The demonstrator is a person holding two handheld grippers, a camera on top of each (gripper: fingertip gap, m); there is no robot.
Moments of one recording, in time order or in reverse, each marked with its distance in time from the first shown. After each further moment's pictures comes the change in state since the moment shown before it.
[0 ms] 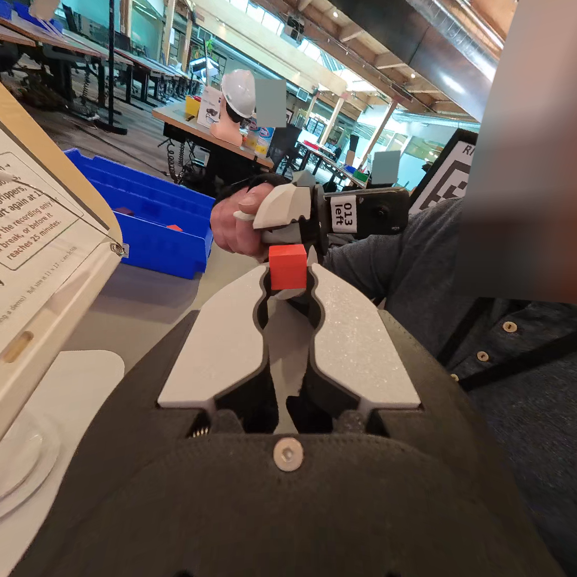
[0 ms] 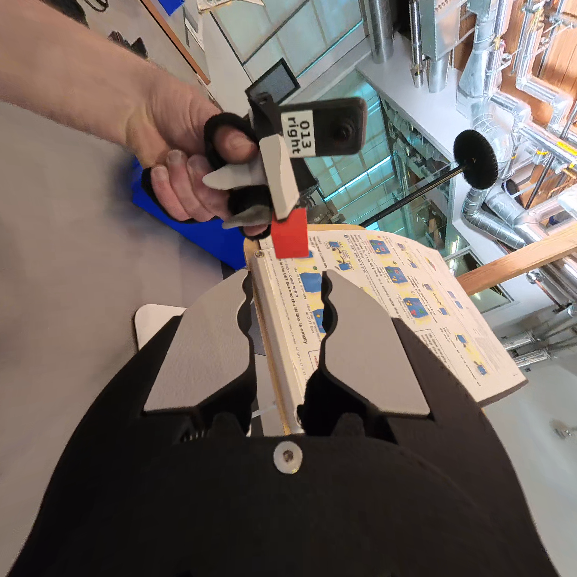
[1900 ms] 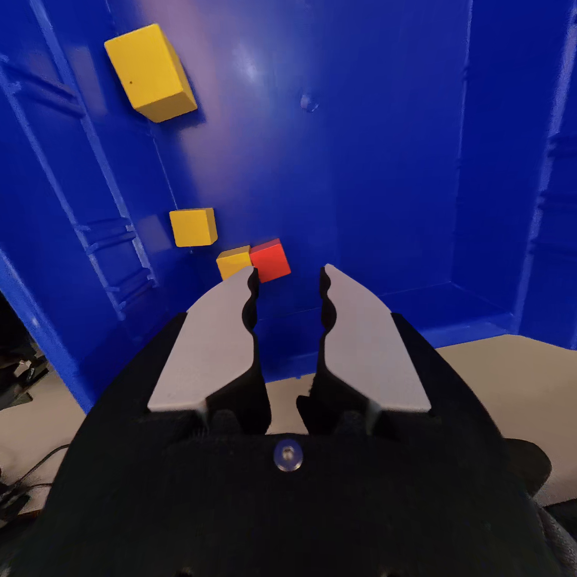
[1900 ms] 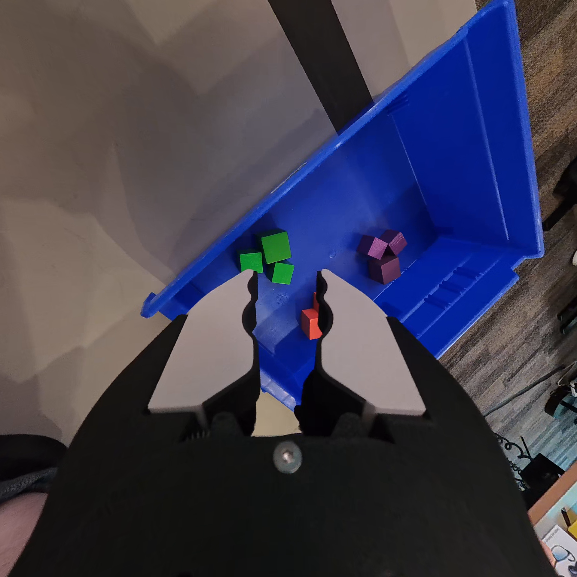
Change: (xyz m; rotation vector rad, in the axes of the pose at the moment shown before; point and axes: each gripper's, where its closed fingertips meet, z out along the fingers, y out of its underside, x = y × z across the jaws) left arm -0.104 0.206 -0.433 -0.698 -1.325 -0.749; right arm 0.013 0.280 -0.221 -1.403 -0.279 0.658
